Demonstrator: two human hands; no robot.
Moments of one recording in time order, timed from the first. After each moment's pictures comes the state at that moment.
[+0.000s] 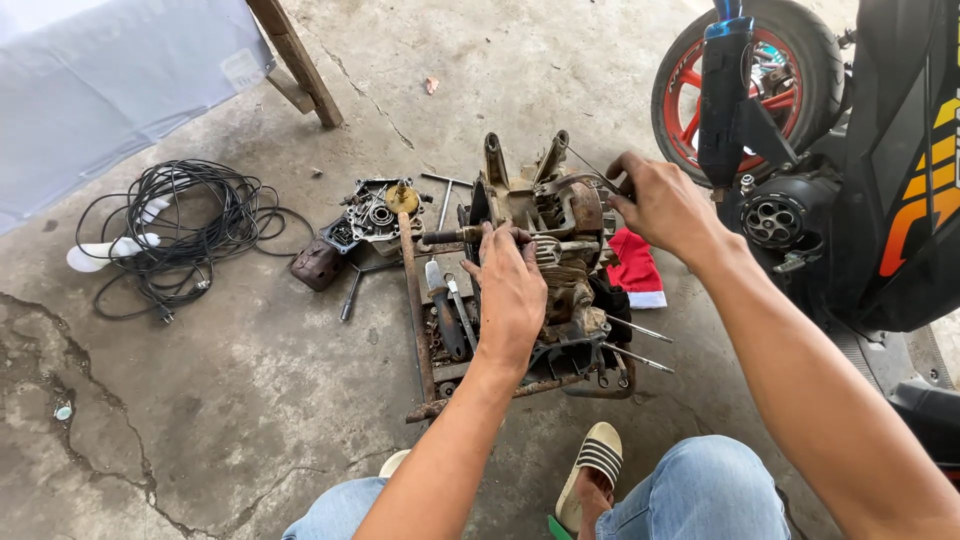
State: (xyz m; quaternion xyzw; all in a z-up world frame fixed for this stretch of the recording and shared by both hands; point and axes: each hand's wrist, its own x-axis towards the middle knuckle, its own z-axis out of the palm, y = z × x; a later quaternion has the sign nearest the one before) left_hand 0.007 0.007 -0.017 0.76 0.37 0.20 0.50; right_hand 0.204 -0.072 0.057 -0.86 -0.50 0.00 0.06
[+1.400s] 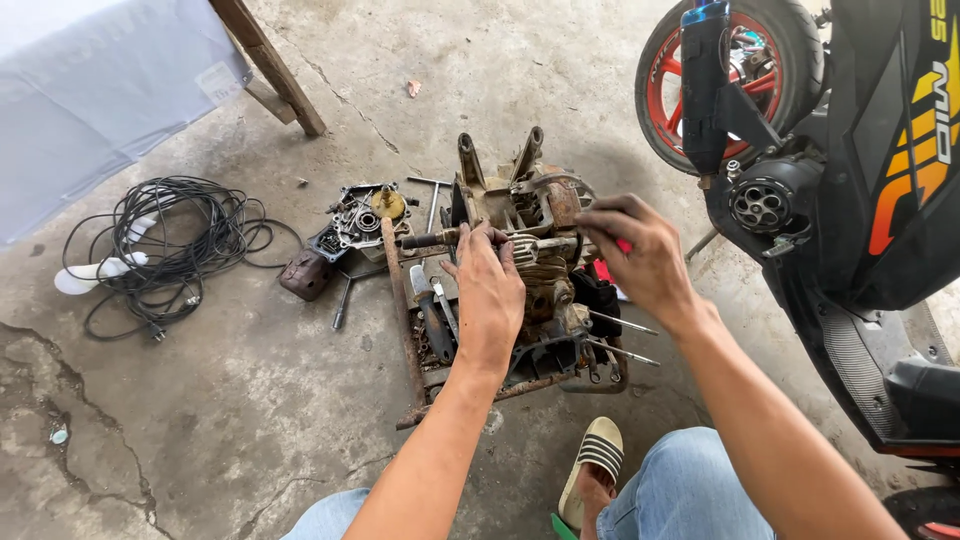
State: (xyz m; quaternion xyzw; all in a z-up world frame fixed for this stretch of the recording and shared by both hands) left_hand 0.001 0.001 -0.024 0.76 0.35 0.25 0.48; right_hand 0.161 -0.115 0.013 -0.73 -0.58 -0.13 0.33
